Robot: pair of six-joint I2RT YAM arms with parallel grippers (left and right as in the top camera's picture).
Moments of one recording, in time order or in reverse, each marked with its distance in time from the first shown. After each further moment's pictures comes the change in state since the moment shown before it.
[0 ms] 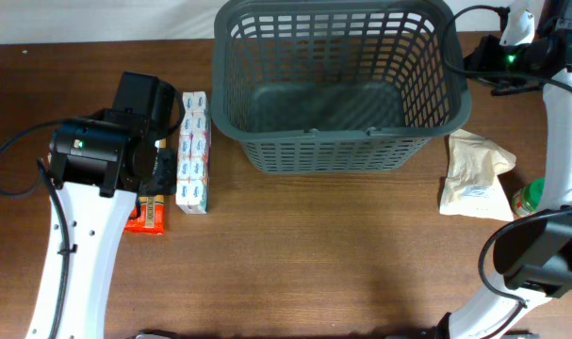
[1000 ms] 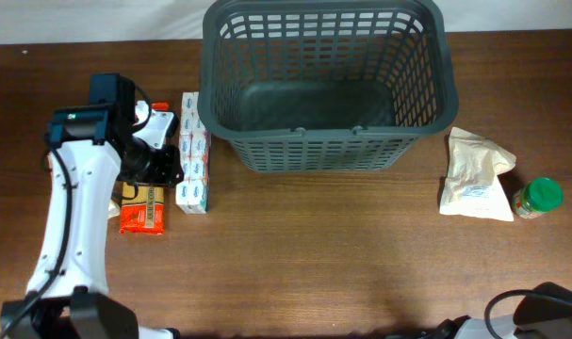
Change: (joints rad) left arm 0.264 0.164 -0.231 0.281 0.536 0.391; right arm -0.499 -0.299 -0.001 -0.059 -0.004 0.055
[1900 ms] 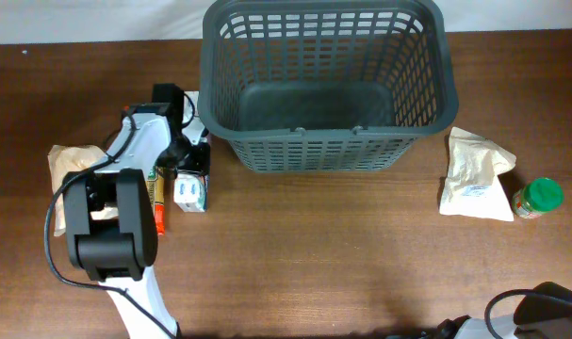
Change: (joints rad) left arm -0.078 0.462 -0.039 0.430 -0.086 -0.010; right arm 0.000 0.002 0.000 -0.006 0.000 0.013
